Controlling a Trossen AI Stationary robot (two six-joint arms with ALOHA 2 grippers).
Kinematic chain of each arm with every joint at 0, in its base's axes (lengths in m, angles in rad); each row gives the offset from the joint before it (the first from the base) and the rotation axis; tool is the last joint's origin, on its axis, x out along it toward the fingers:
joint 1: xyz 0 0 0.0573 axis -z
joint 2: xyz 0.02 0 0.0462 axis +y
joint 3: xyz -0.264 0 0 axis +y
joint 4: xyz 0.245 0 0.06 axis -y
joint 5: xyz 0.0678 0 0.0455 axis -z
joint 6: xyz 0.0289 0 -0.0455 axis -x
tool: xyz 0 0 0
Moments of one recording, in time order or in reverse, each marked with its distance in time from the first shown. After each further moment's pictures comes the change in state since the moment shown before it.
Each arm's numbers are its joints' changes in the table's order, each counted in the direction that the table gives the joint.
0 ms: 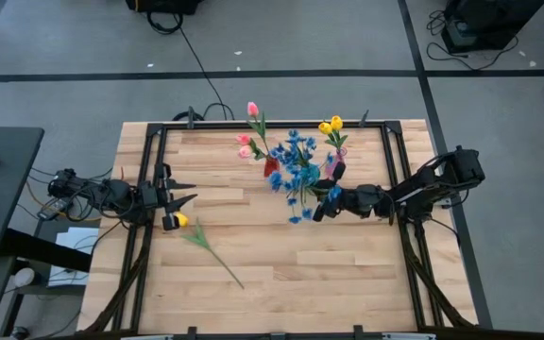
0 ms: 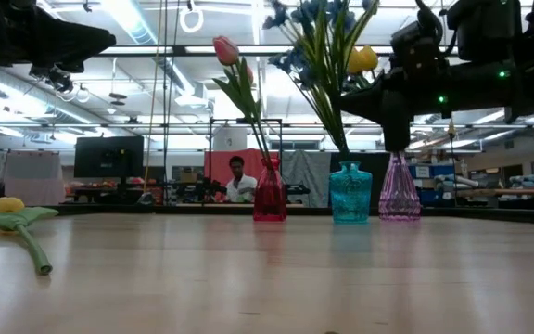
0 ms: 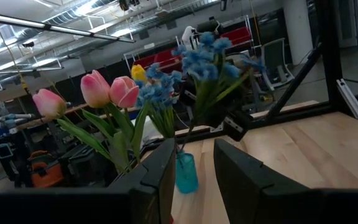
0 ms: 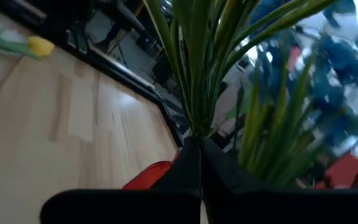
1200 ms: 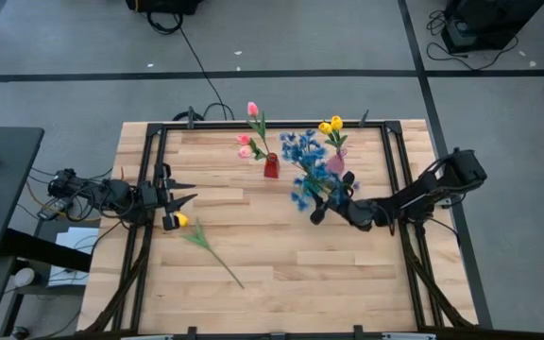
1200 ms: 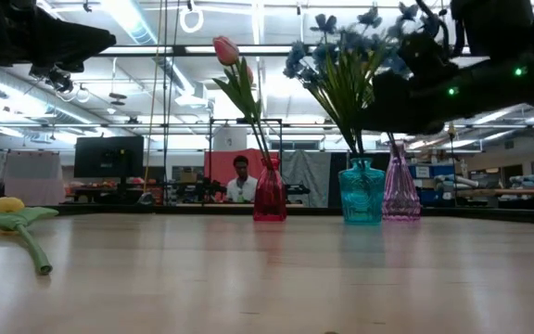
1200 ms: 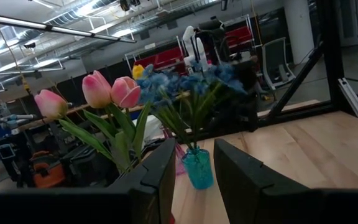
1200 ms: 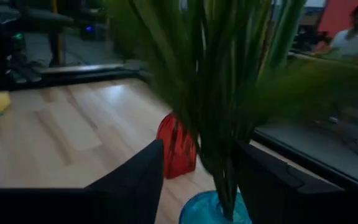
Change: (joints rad) left arm 0.000 0.000 0.000 0.002 -0.002 -0.007; right arm -0.160 0.000 -0.045 -0.242 0.443 -0.763
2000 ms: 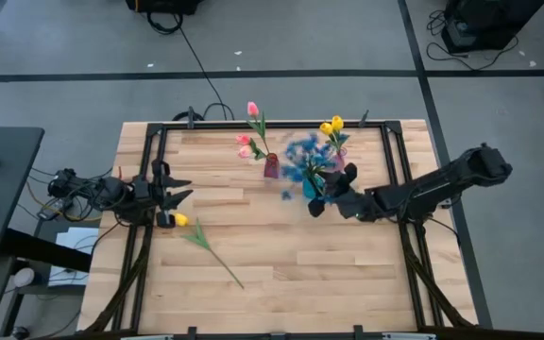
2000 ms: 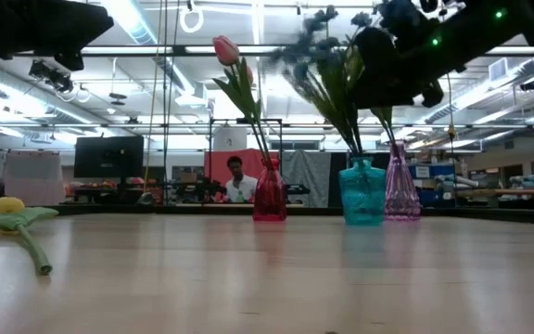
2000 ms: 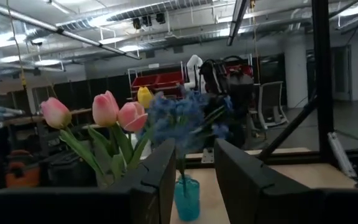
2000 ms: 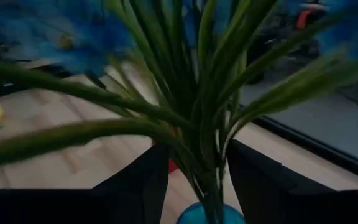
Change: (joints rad) left arm 0.000 0.000 0.000 0.128 0.014 0.123; right arm 0.033 -0.262 -0.269 -0.876 -0.026 -0.386
